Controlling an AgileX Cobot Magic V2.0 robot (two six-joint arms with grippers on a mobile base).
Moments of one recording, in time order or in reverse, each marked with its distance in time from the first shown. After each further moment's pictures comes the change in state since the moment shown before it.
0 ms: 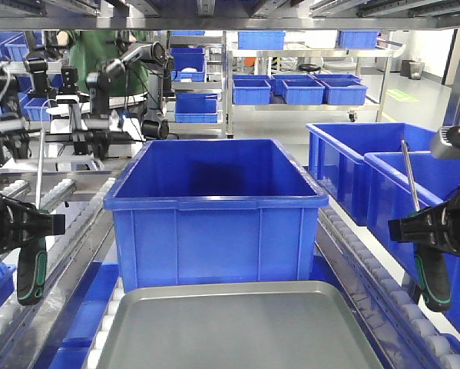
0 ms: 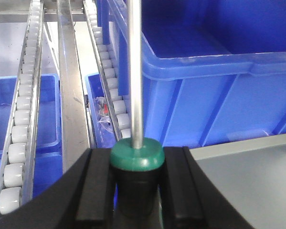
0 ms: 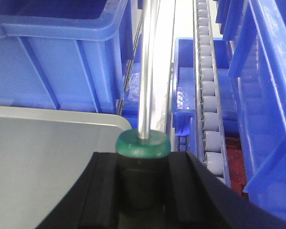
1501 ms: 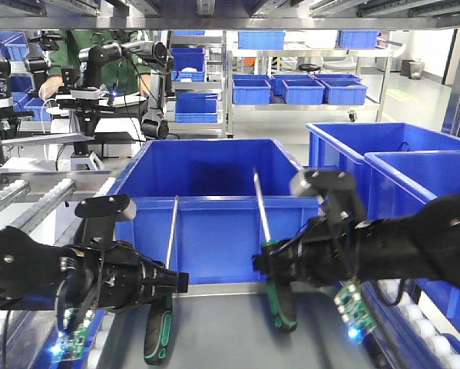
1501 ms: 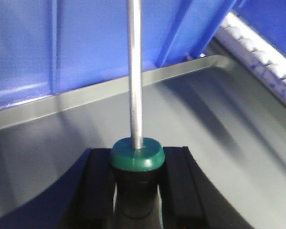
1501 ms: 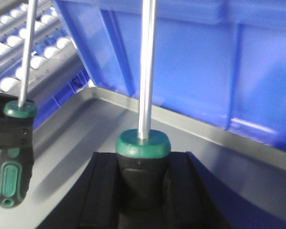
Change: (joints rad) left arm -0.269 0.257 0.000 -0.423 -0.064 0.262; right arm 0.220 0.308 0.000 0.713 -0.156 -0.614
